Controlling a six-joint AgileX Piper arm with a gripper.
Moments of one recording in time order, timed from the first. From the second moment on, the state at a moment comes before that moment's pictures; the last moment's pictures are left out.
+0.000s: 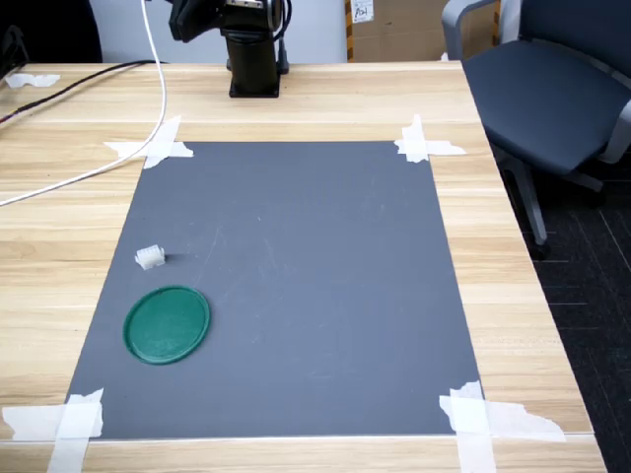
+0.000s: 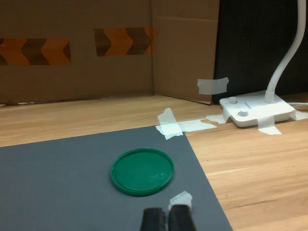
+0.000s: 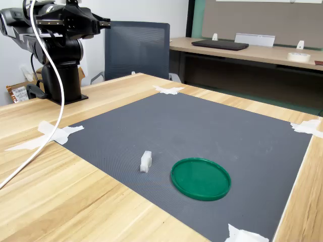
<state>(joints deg) -5.3 -0.6 0.2 100.4 -3.7 -101.6</state>
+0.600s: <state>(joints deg) -5.3 19.2 -6.5 100.5 -5.6 -102.4</state>
